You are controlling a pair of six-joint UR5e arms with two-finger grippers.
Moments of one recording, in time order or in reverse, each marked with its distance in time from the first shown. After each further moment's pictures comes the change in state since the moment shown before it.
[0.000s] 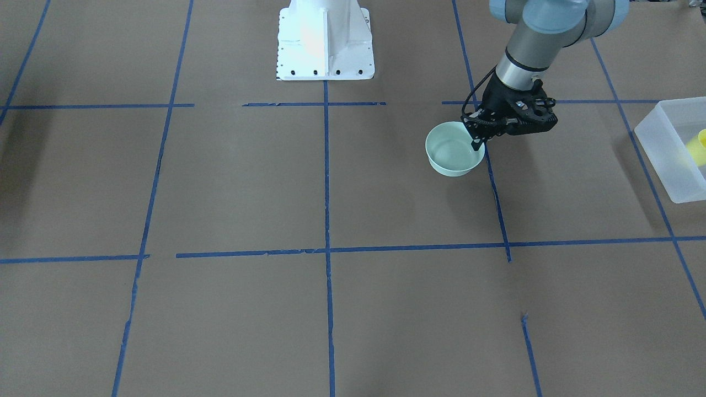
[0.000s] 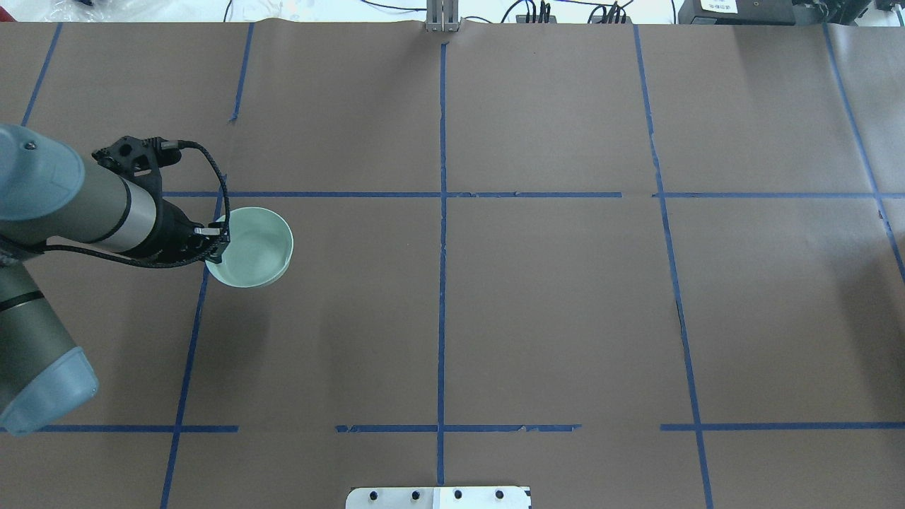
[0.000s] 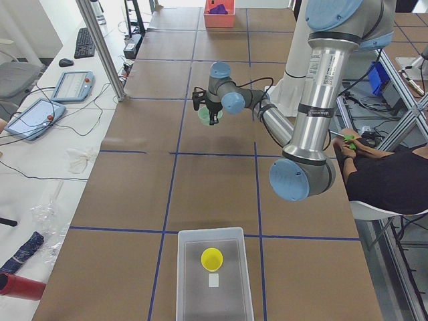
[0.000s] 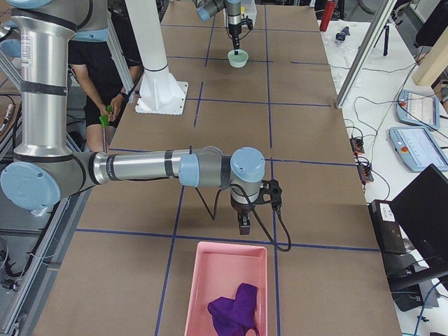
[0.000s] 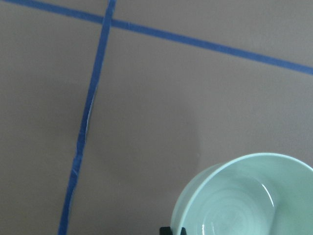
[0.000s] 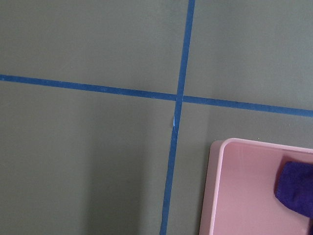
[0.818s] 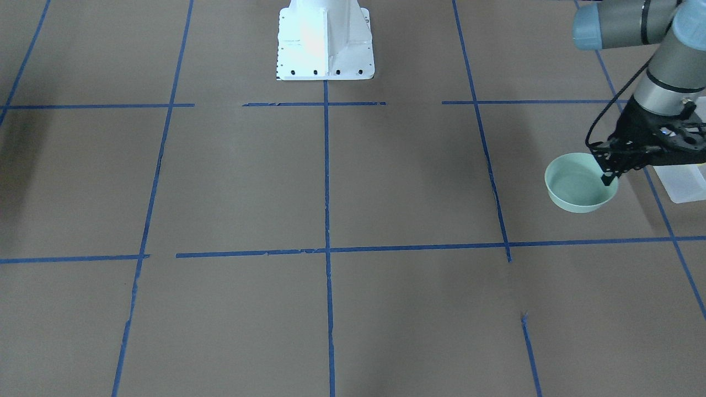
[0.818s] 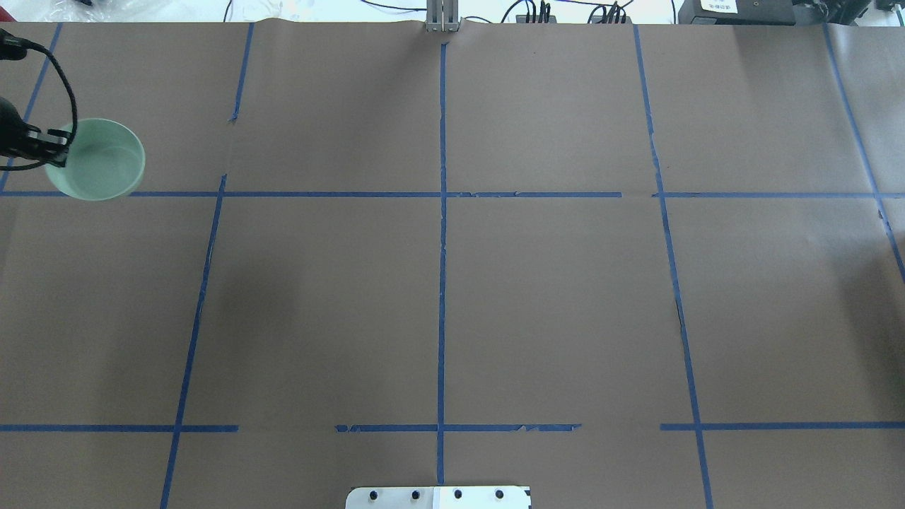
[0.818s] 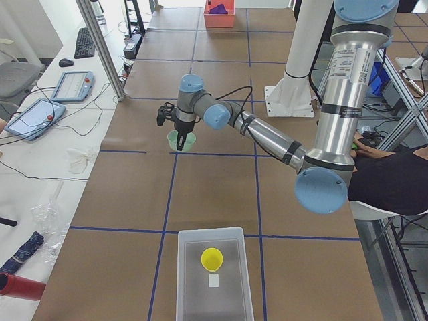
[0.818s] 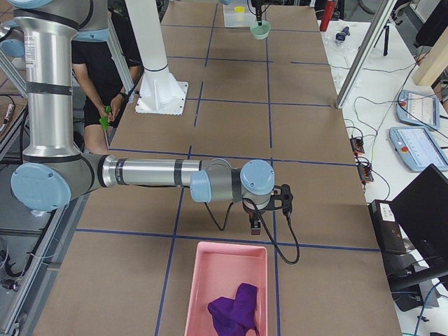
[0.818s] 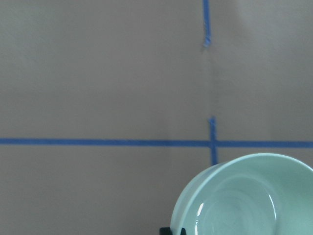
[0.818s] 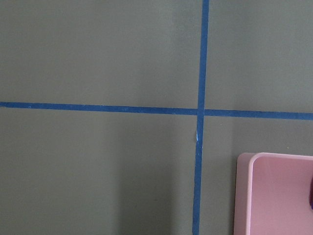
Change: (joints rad) left arm -0.390 0.065 0.134 0.032 -0.043 0.608; right arm -0.008 0.009 -0.019 0.066 0.076 0.120
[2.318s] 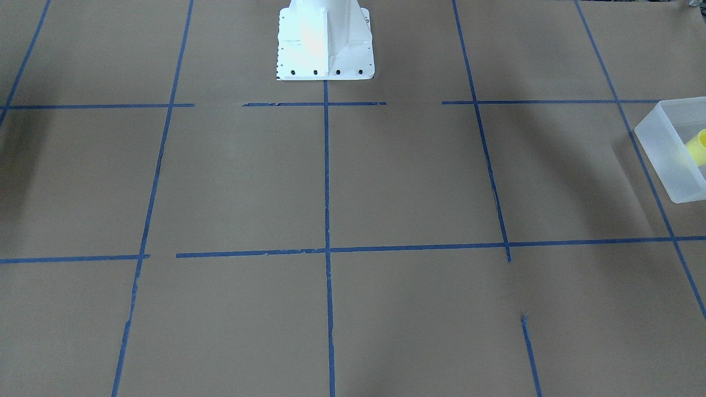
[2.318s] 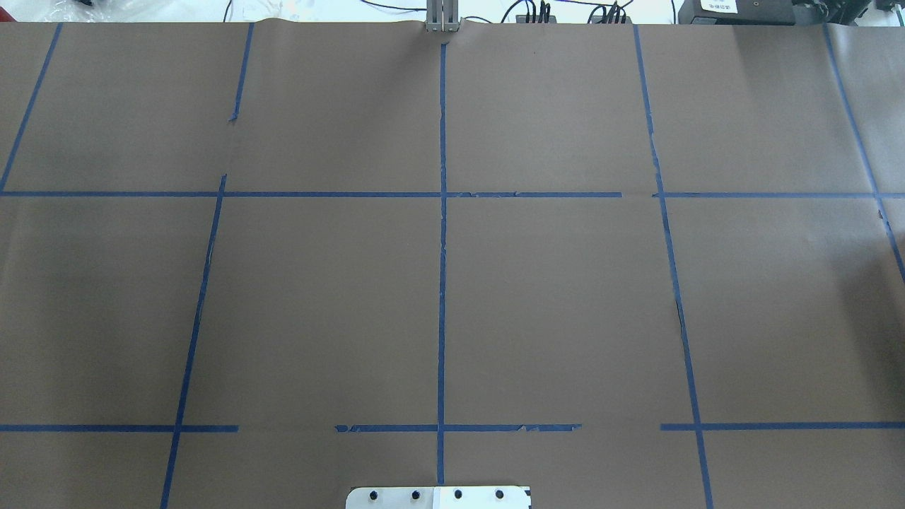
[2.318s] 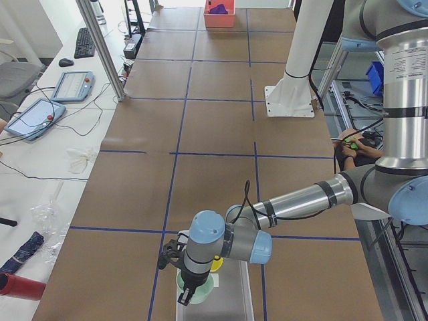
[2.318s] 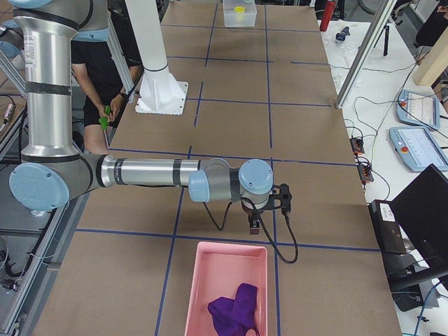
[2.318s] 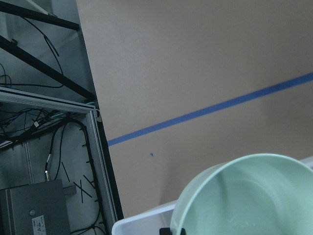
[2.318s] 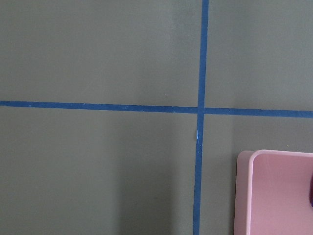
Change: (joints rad) left arm -0.516 0.267 0.553 -0.430 0.057 0.945; right arm 0.000 -0.006 0.008 0.001 -0.002 0.003
